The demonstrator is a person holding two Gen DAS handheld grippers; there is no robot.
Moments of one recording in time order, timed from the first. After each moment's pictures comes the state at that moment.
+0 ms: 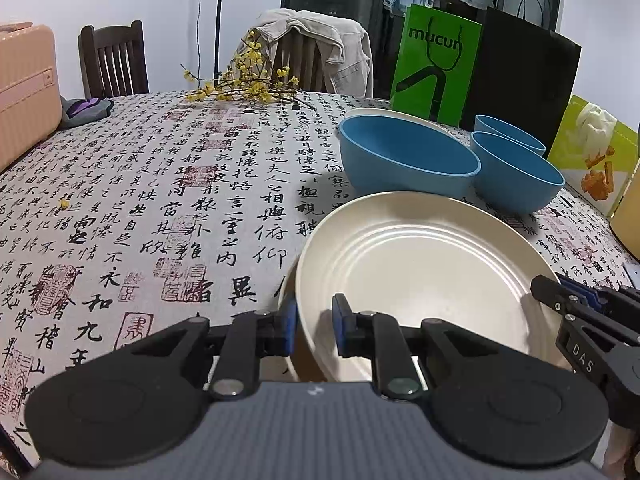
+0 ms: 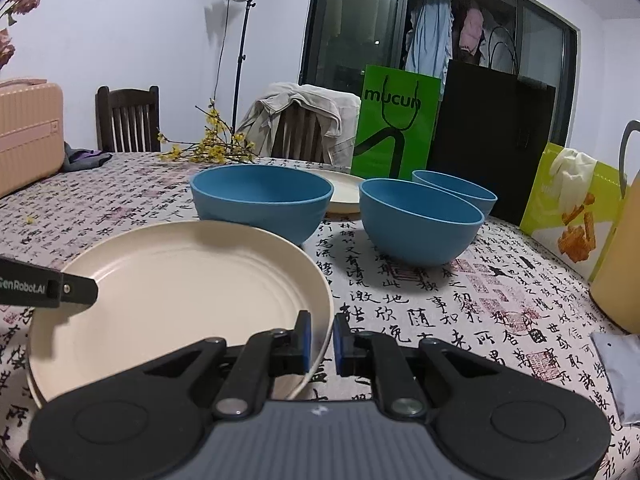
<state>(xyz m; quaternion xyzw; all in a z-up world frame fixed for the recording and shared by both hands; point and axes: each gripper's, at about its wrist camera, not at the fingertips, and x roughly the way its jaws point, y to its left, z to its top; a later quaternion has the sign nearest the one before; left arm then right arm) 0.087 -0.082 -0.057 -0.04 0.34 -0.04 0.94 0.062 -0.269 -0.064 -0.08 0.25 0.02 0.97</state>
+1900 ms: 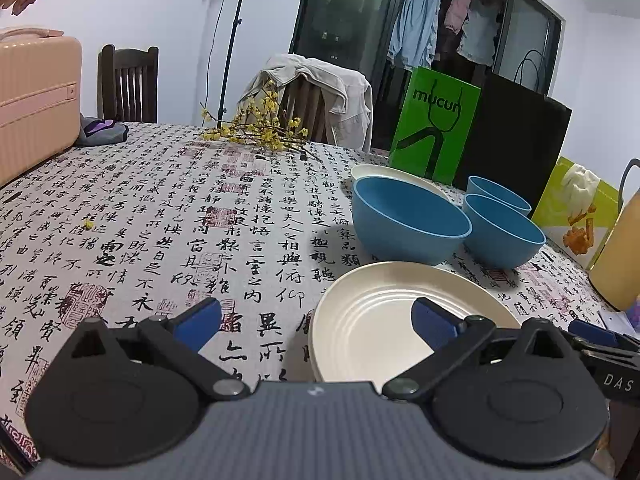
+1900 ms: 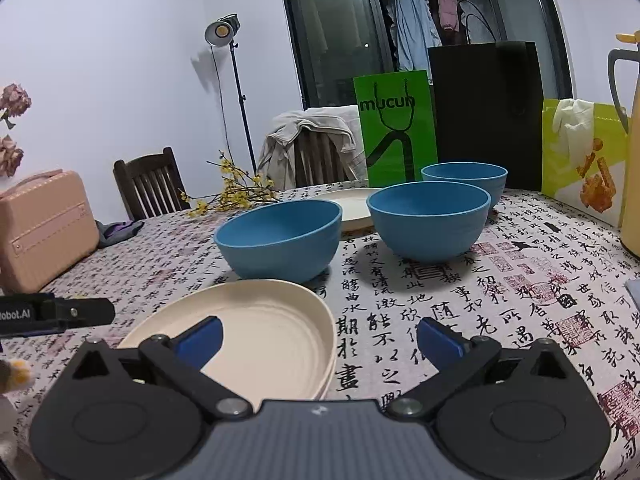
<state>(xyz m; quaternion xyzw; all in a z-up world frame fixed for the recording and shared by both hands) 0.057 -0.046 -0.035 -0.09 0.27 -0.05 0.96 0.043 -0.302 -0.049 0.06 0.22 0.08 0.97</state>
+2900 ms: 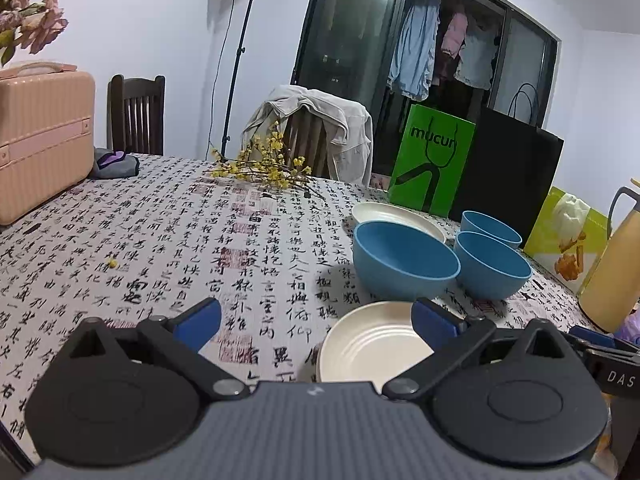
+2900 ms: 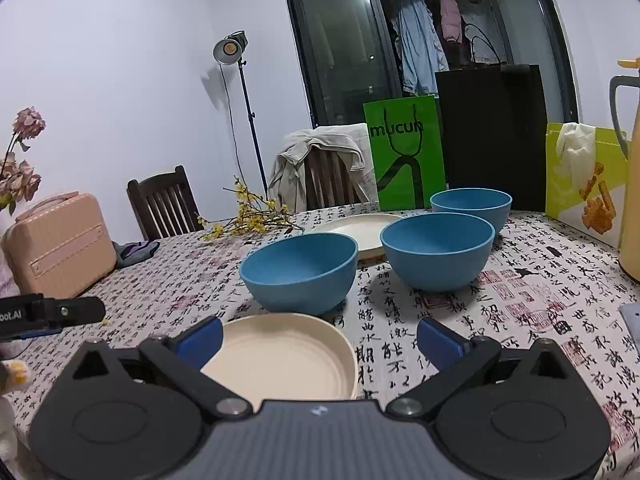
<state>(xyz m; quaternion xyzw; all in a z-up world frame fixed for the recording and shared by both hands) 0.041 -0.031 0.005 -0.09 0.23 -0.05 0.97 0.030 -0.299 -0.012 0.07 0.20 0.09 0.97</state>
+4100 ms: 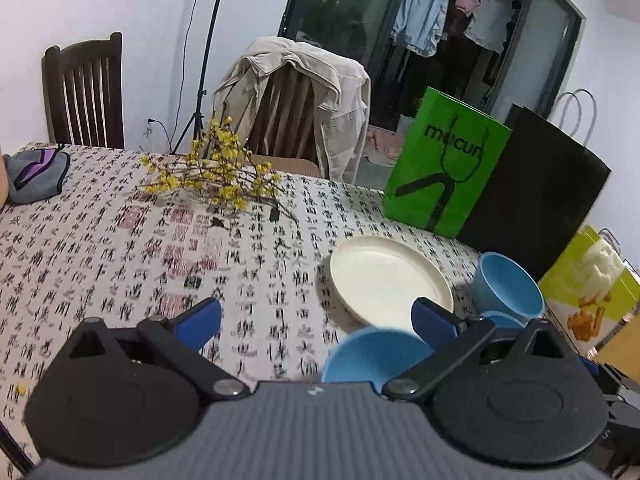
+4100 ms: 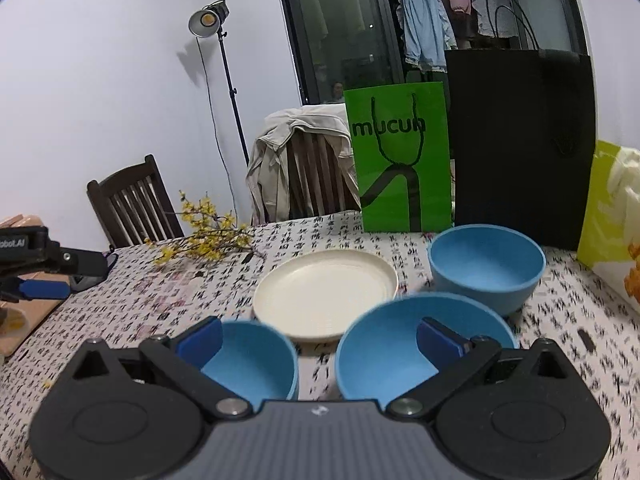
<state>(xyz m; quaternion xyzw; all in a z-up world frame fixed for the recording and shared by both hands) 0.280 -0.061 0.069 -0.11 0.33 -0.07 0.93 0.240 -0.342 0.033 0.06 0.26 0.09 0.96</state>
